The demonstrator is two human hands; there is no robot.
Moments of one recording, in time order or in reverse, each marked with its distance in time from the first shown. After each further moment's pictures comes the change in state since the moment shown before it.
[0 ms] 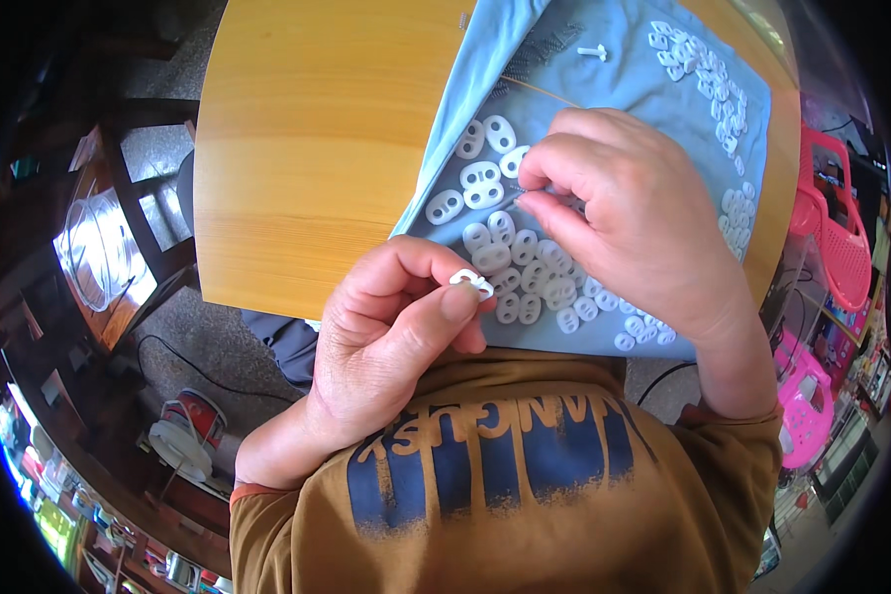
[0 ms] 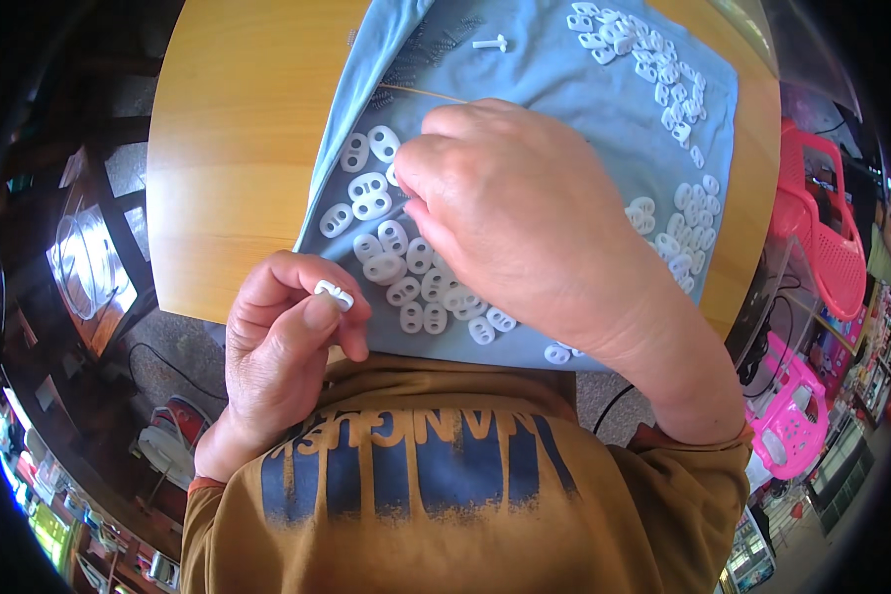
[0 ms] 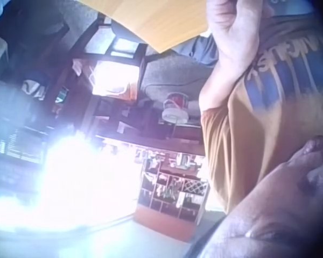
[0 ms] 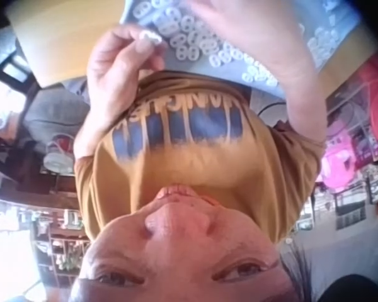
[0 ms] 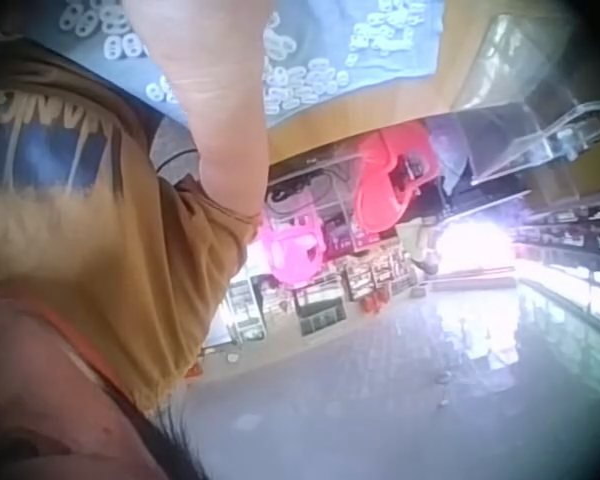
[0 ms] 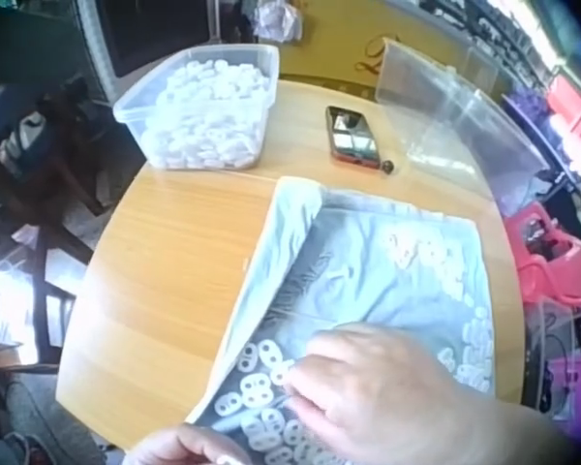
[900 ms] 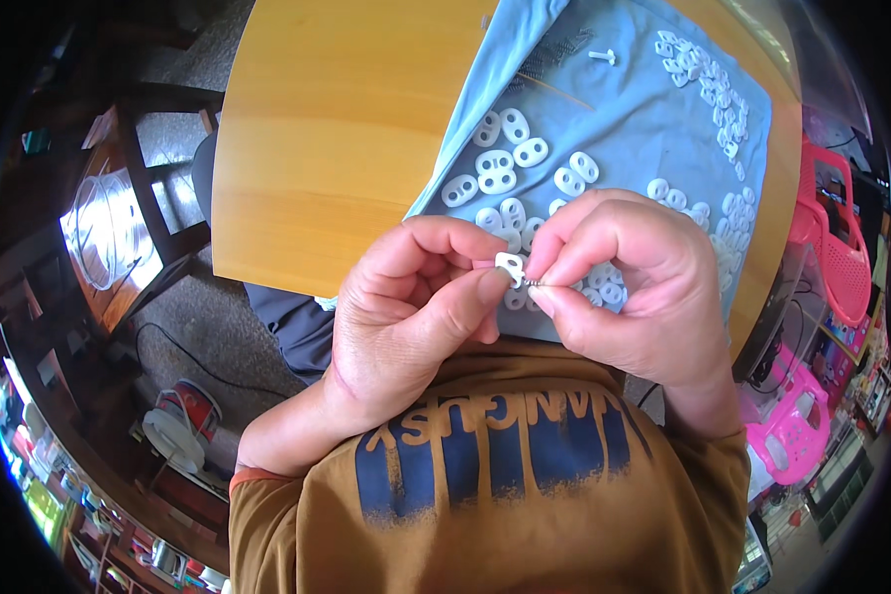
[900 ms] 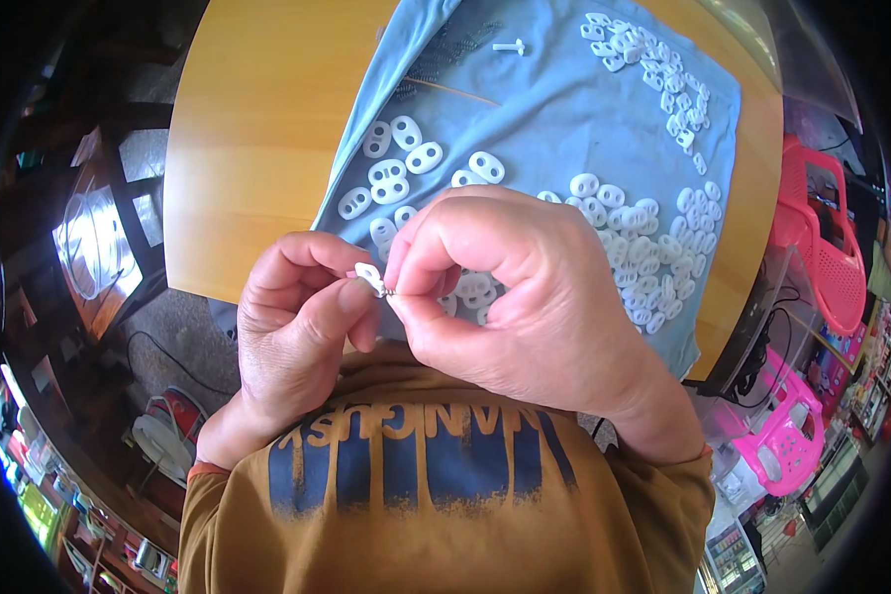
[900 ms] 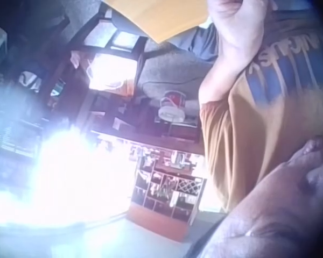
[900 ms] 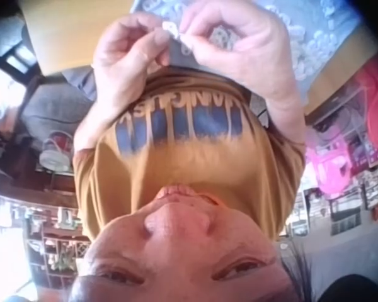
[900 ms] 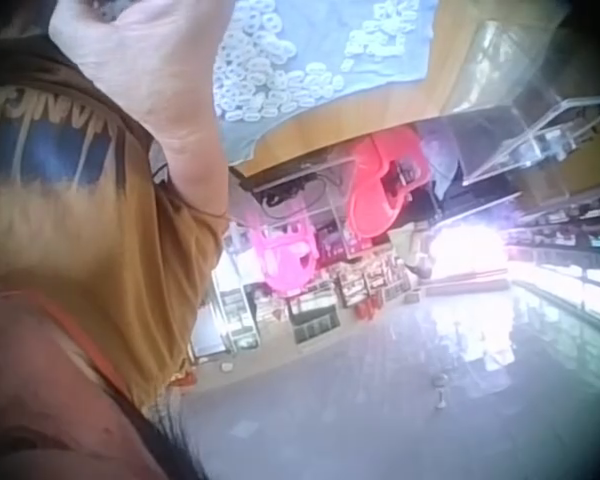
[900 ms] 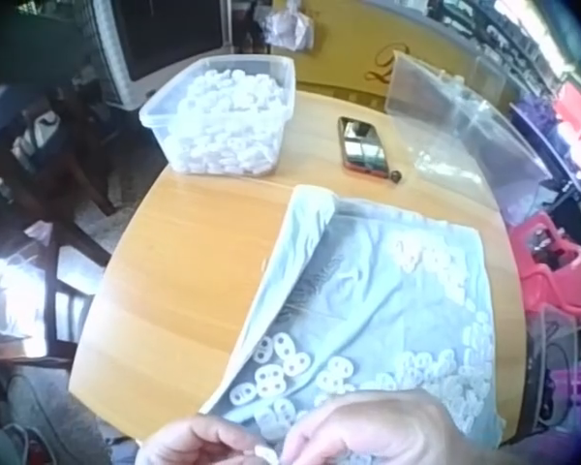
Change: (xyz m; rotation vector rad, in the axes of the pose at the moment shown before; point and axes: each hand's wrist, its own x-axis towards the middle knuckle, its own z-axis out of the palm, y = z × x) left_hand -0.001 -0.004 0.013 -0.004 0.064 0.114; right_hand -0.032 -0.027 0.002 0.825 0.056 0.096
